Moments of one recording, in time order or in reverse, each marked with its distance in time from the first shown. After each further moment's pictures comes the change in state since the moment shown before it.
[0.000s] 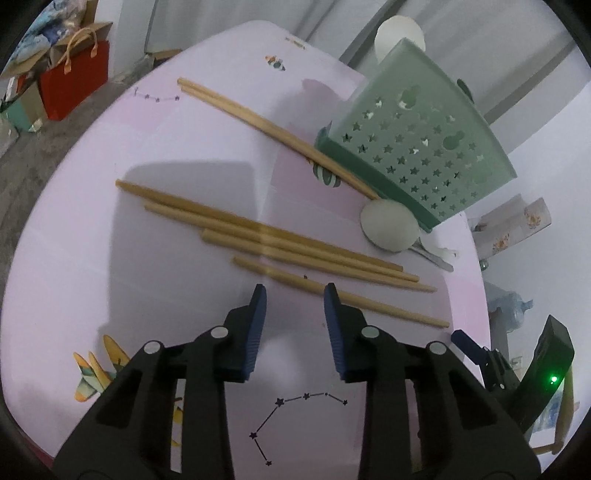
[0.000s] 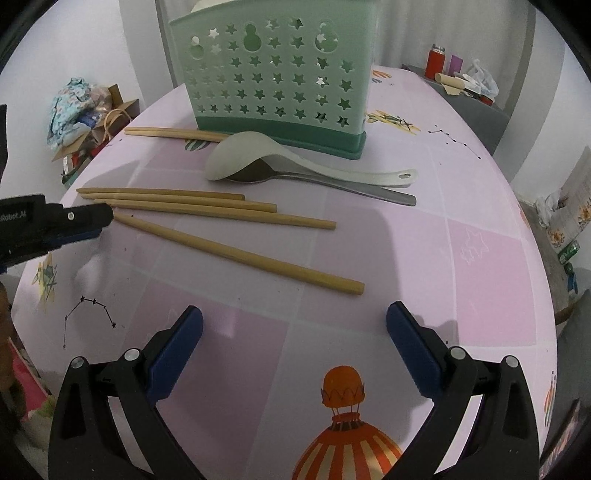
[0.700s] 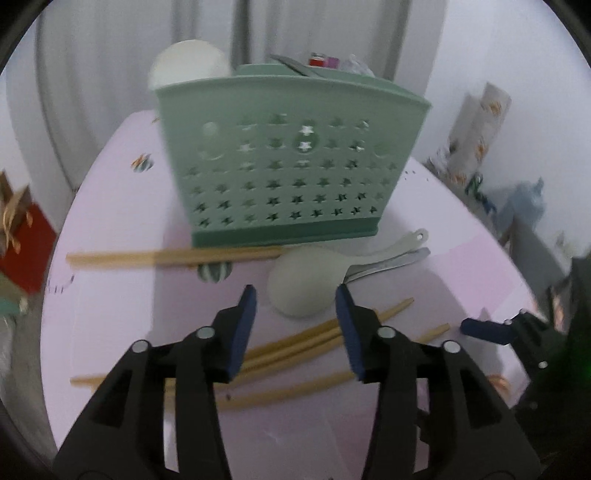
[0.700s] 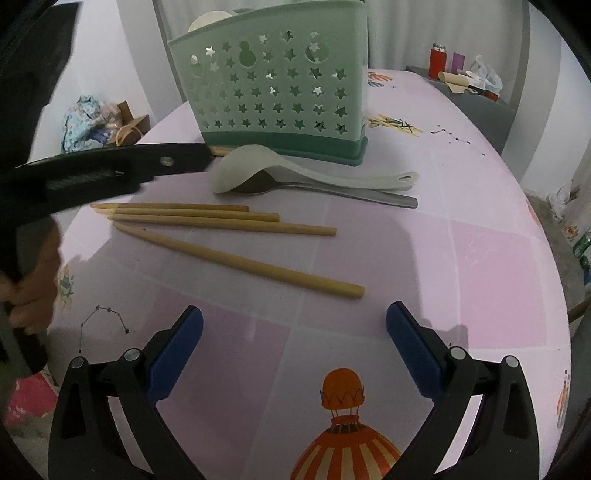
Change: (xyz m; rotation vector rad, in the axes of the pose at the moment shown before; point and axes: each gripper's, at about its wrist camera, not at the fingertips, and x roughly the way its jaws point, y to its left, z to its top) left arm 0.036 -0.109 0.024 0.602 -0.071 0.029; right arm -0.006 -0.012 -0.001 0.043 -0.041 0.085
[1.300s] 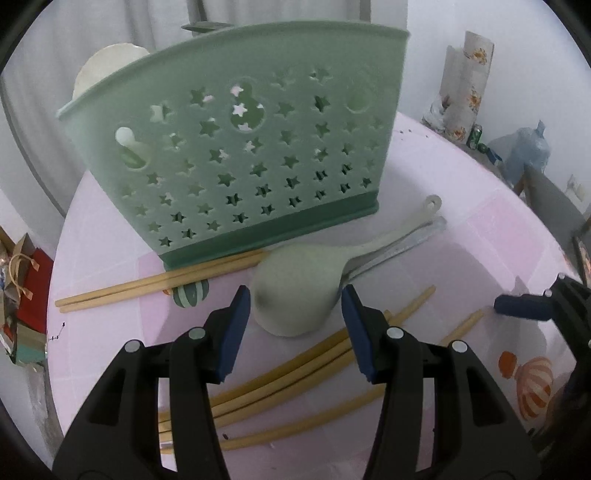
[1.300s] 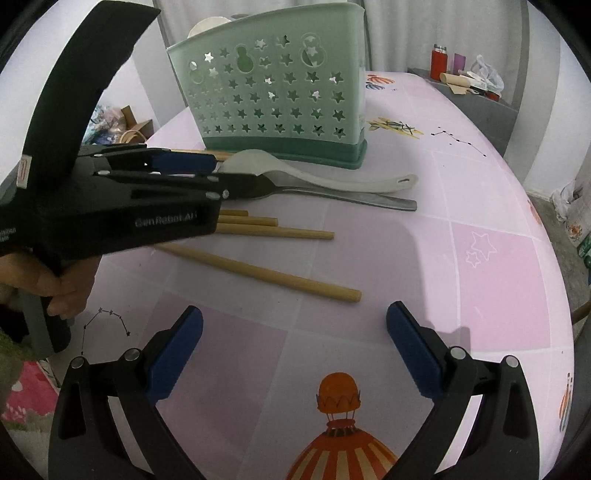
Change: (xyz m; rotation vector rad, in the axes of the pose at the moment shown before) left arm 0.038 -0.024 0.004 0.171 0.070 0.059; right arm 0.000 -0.003 0.002 0.004 -0.013 0.015
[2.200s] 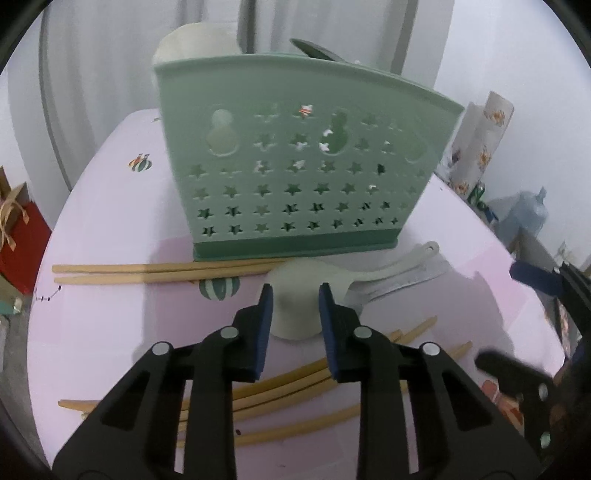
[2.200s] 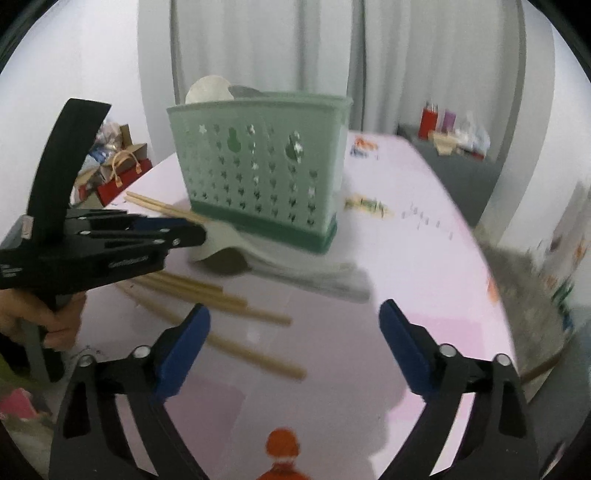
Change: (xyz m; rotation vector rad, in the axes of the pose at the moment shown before) left arm -0.017 0.040 -0.013 -0.235 -0.111 -0.069; right arm -0.029 -0.005 0.045 -0.129 -0.185 -0.113
